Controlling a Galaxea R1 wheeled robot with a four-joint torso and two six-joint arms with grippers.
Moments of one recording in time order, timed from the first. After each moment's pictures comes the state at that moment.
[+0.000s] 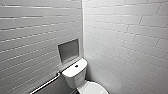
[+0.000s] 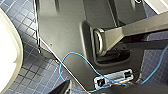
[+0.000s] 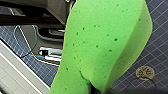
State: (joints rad) left arm 1.51 2.94 -2.64 0.82 -0.04 -0.61; right arm -1.60 2.94 -2.59 -0.62 -0.12 0.64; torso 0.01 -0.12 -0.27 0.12
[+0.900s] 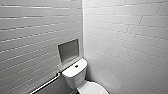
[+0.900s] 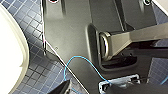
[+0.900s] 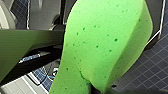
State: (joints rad) left arm 1.49 3.02 -2.76 0.79 -0.04 -0.61; right arm -1.52 3.03 -2.70 0.16 -0.07 -0.13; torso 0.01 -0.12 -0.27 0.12
